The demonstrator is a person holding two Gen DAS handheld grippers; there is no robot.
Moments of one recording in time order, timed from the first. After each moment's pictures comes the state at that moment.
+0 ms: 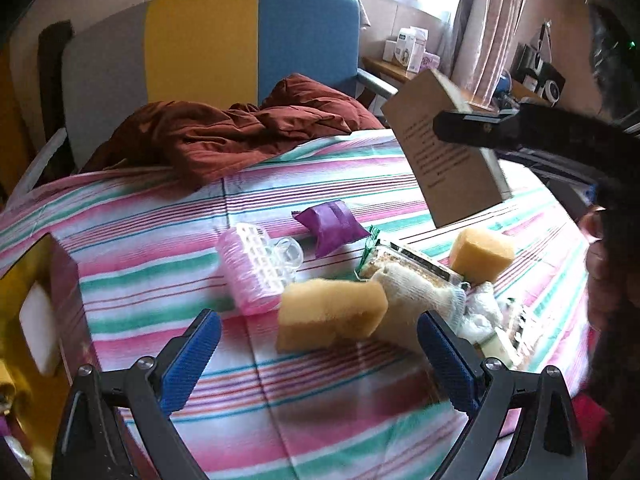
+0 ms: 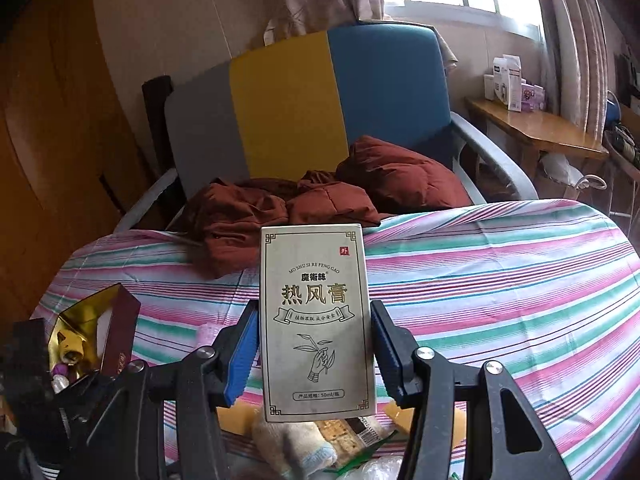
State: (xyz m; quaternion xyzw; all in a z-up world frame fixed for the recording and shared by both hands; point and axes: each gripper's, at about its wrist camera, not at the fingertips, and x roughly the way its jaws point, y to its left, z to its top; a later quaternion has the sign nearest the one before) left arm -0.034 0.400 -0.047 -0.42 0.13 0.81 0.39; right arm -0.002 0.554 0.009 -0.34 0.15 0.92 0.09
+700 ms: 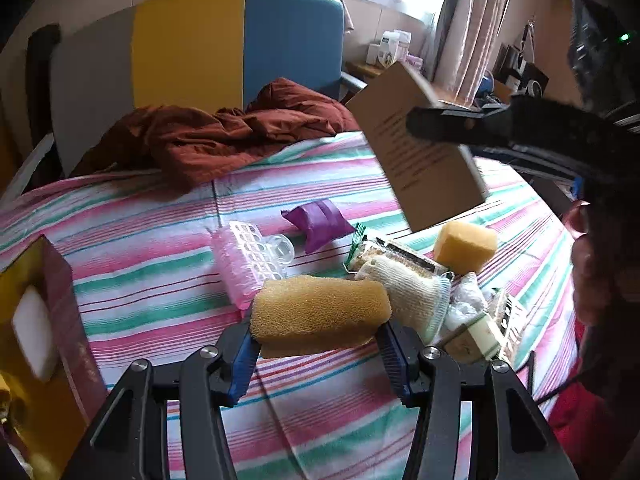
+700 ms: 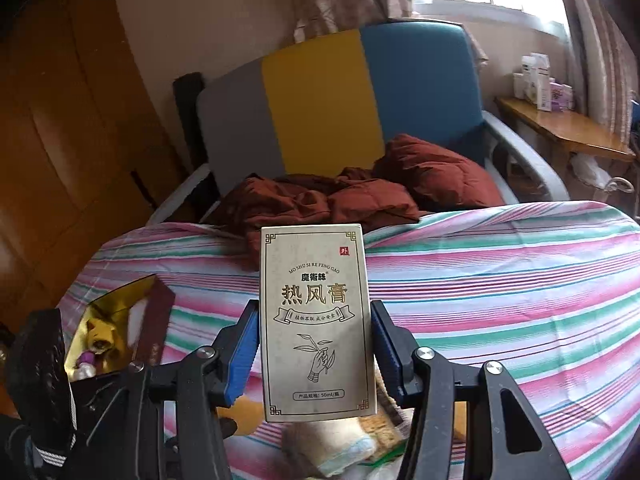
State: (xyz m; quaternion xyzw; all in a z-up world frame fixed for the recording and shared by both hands) left arm -0.029 0.380 -0.038 -0.41 0.12 0.80 0.42; right arm 0.005 0.536 0.013 -0.34 0.15 0.93 0.02
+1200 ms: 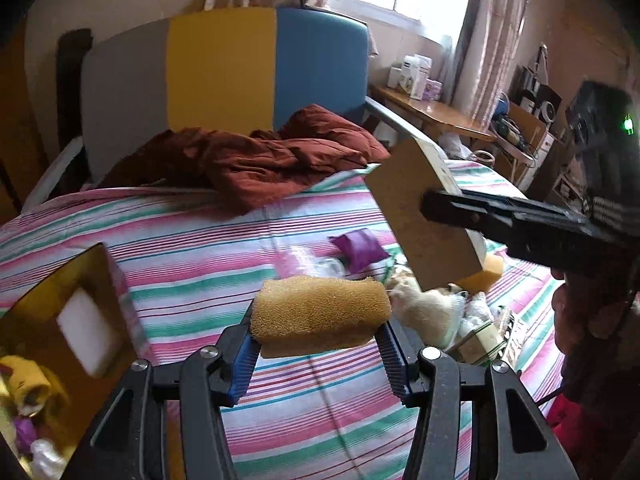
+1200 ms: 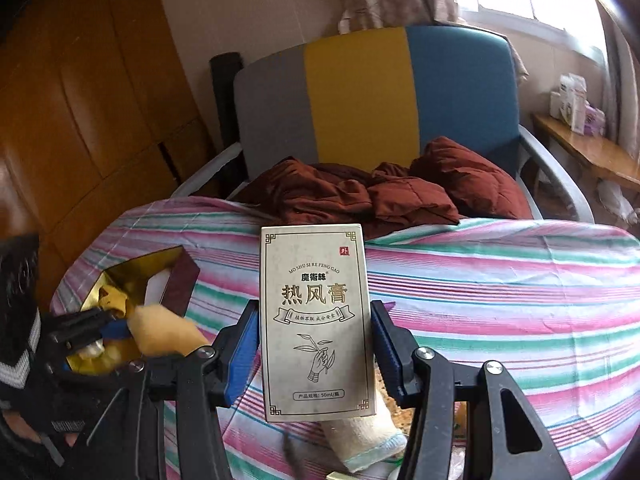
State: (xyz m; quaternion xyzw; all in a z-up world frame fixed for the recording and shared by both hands) left arm -0.047 0.330 -0.004 -0.39 0.10 0.83 0.39; right arm 0.000 0.500 0.011 -0.35 0.11 0.93 -0.02
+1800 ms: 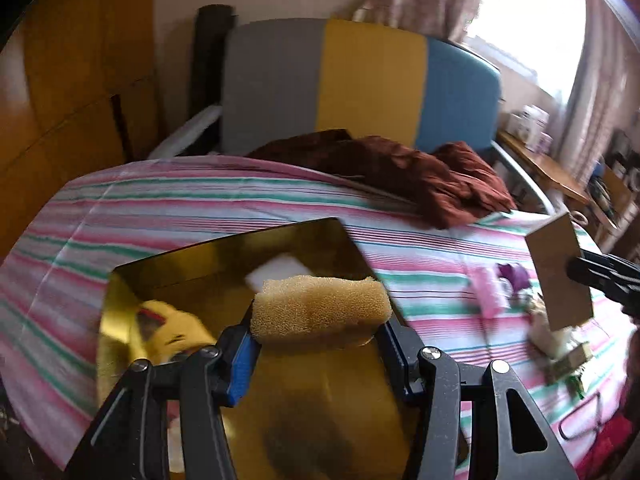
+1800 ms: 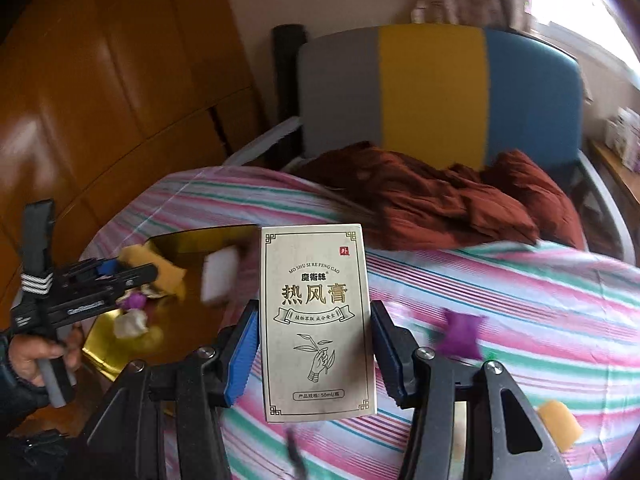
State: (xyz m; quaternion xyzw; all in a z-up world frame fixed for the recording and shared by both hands) left arm -0.107 0.163 0.004 -0.39 0.04 0.90 0.21; right arm -0.030 0.406 0.028 -0.38 0.06 0.92 -0.11
